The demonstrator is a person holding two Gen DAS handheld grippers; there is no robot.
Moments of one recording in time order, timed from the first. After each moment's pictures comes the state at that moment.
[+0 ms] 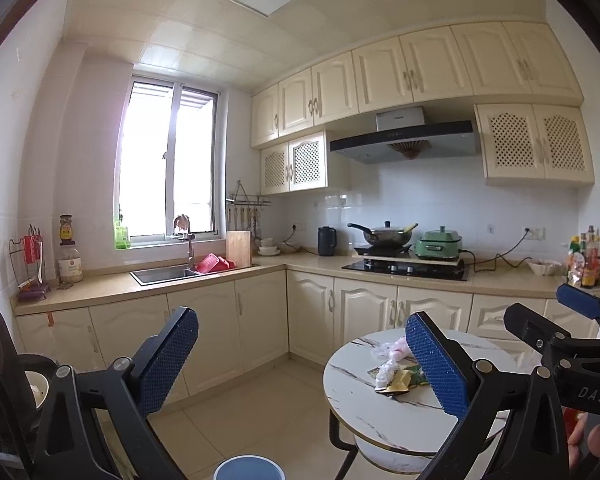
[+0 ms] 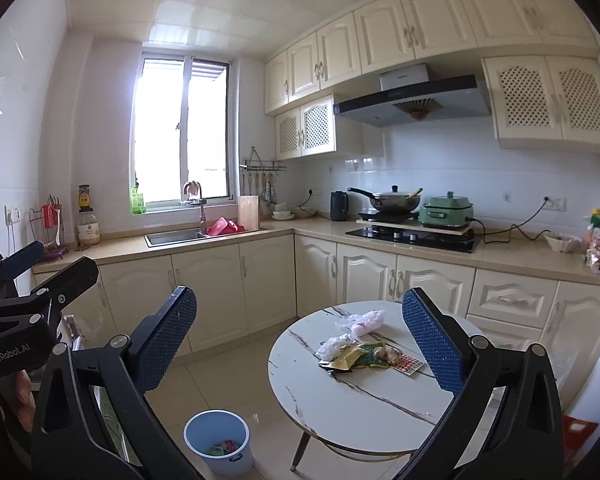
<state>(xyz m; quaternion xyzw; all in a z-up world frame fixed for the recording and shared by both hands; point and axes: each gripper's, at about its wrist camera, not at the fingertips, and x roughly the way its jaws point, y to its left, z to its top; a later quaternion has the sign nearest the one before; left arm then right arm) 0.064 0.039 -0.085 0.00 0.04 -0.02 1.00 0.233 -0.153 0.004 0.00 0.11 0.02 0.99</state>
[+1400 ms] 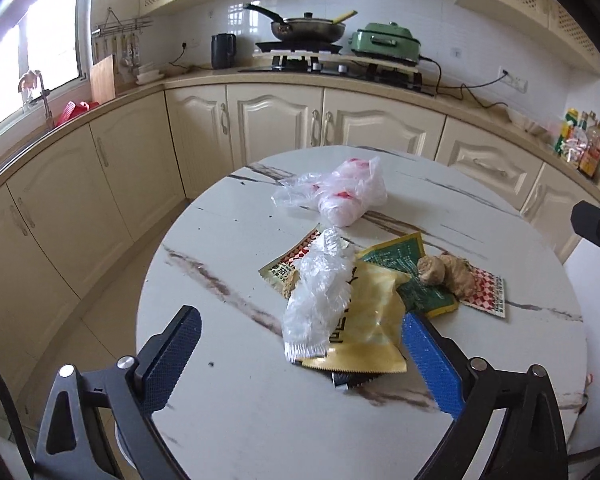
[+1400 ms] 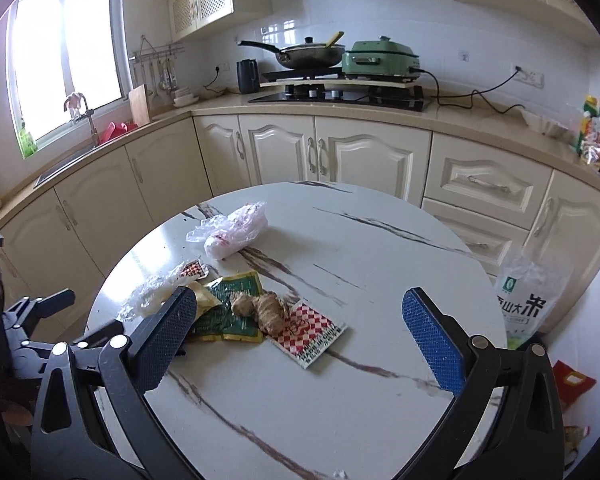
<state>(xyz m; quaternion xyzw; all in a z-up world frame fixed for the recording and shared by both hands) 0.610 -0.147 -0.165 0.05 0.36 -0.20 0.91 0.514 -0.367 -0.178 0.07 0.34 -0.09 0.93</state>
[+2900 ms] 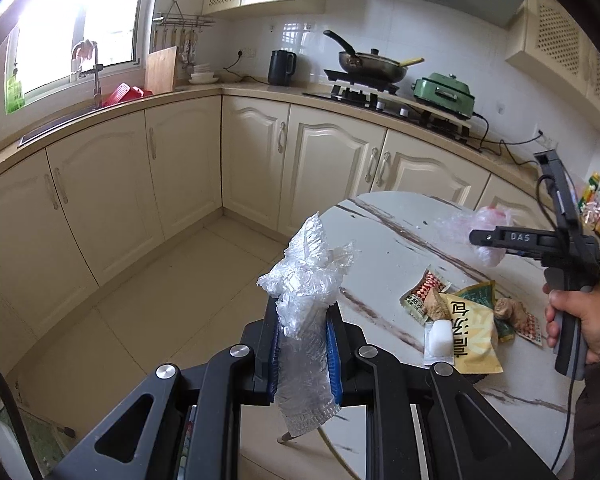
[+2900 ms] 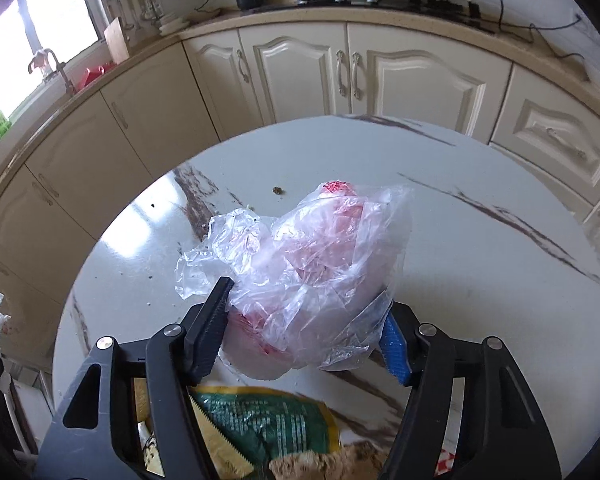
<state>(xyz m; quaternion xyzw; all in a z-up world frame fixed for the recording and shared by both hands) 0.659 0.008 -0.141 -0.03 0.33 -0.16 0.93 0.693 -0.353 -0.257 0.11 0.45 -0.07 0.88</state>
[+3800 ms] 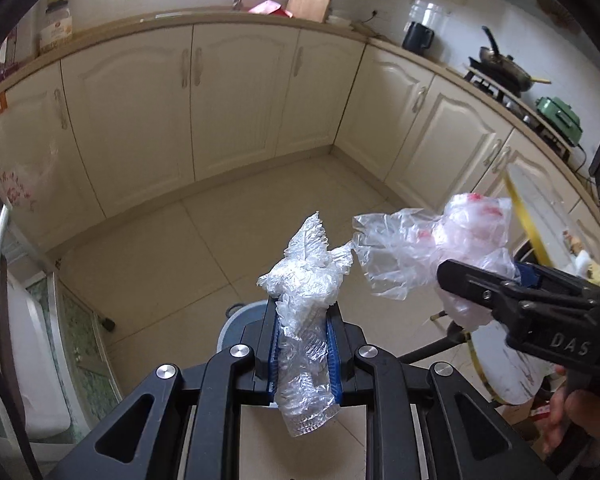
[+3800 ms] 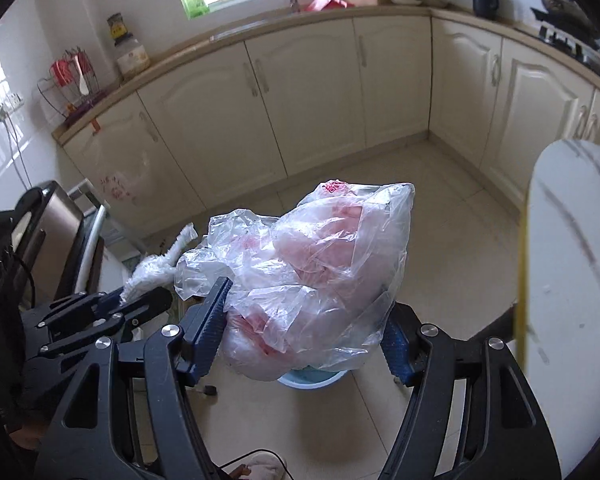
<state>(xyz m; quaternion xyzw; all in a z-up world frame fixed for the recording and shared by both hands) 0.549 0.259 -0.242 -0.12 0.43 -0.01 0.89 0.624 0.050 -0.339 -0.01 0.49 0.22 0.84</state>
